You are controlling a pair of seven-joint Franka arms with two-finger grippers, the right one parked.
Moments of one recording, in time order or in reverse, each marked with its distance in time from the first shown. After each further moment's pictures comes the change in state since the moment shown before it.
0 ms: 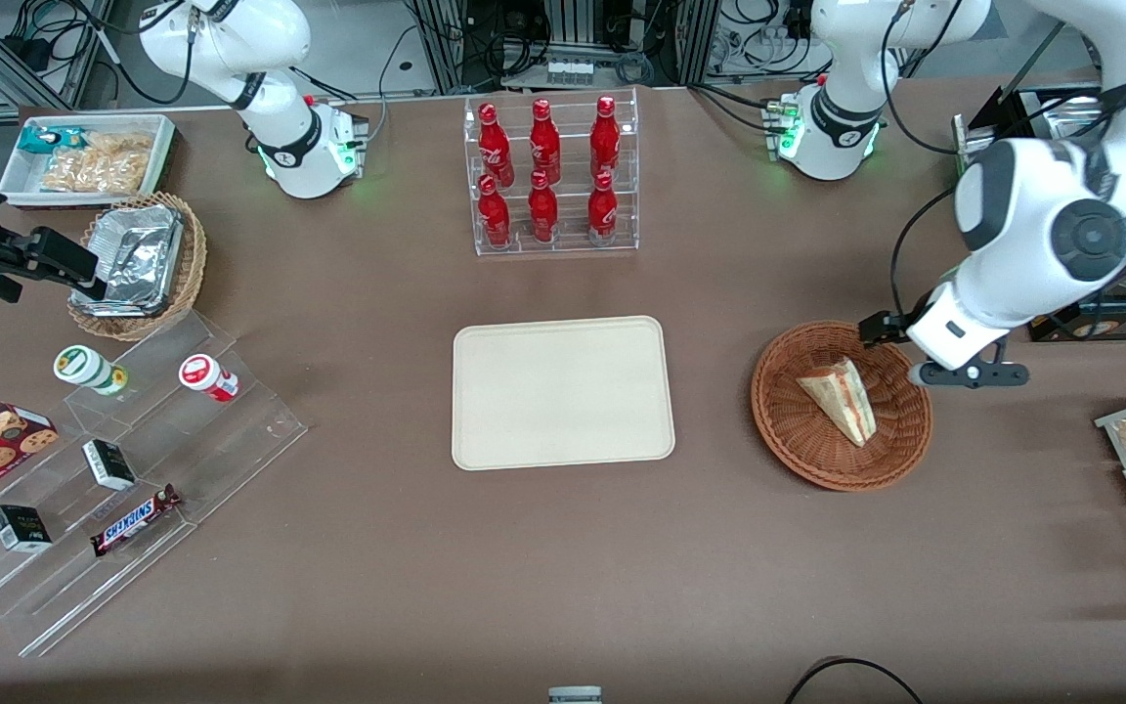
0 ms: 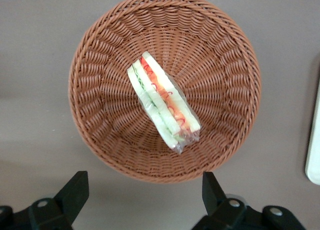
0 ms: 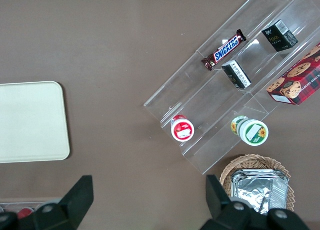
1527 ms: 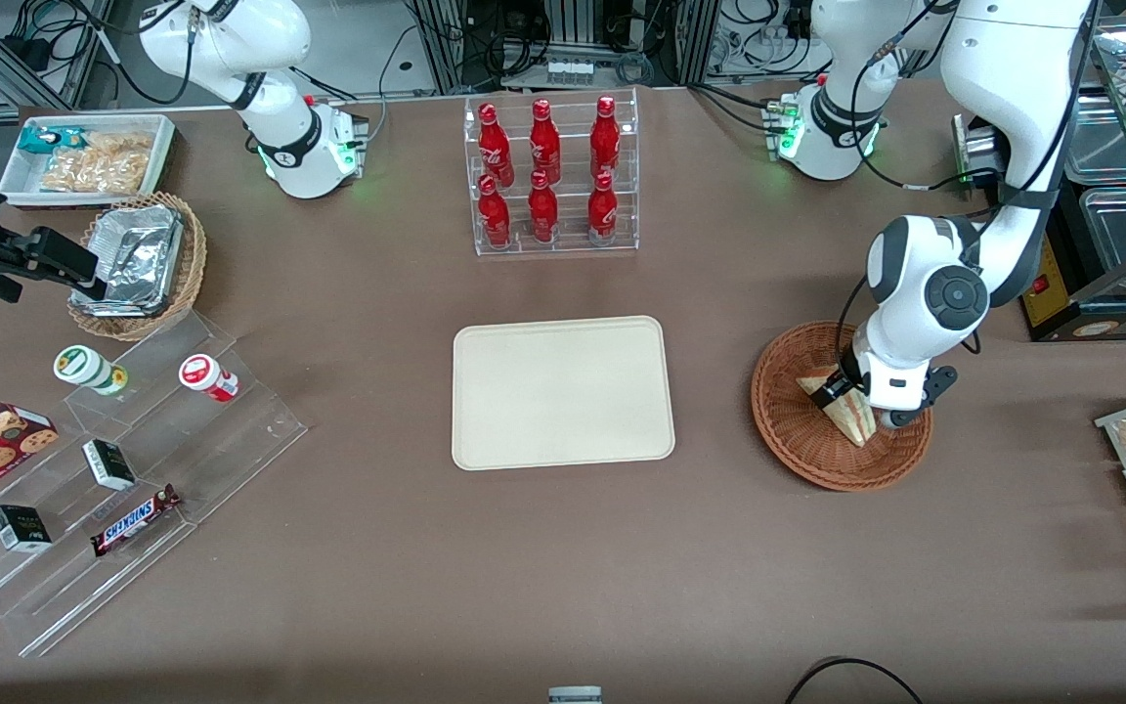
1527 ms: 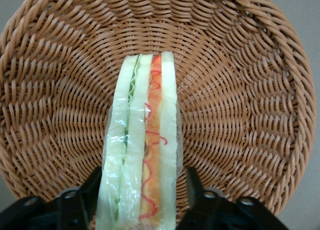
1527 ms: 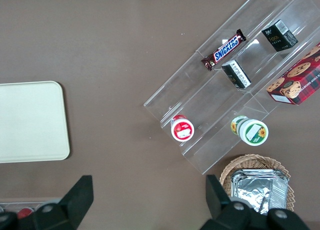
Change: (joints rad) arm -0.052 0.219 -0.006 -0.076 0.000 0.341 -0.687
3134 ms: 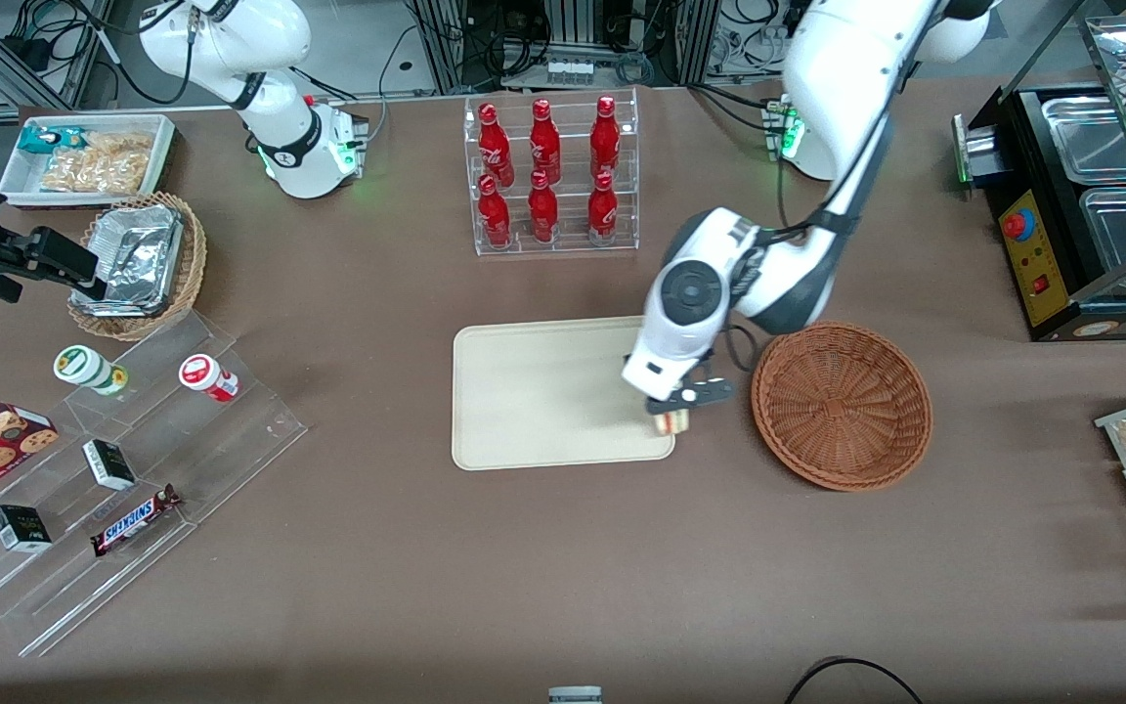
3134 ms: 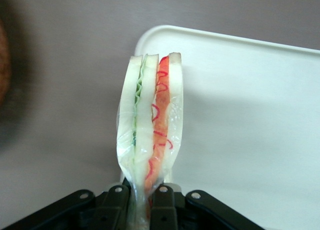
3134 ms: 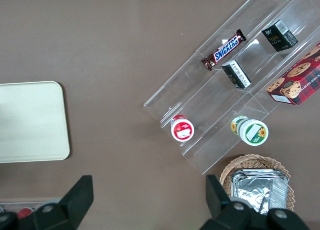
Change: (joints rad) arm -0.474 0.258 -0.024 0.499 -0.001 -0.294 -0.045
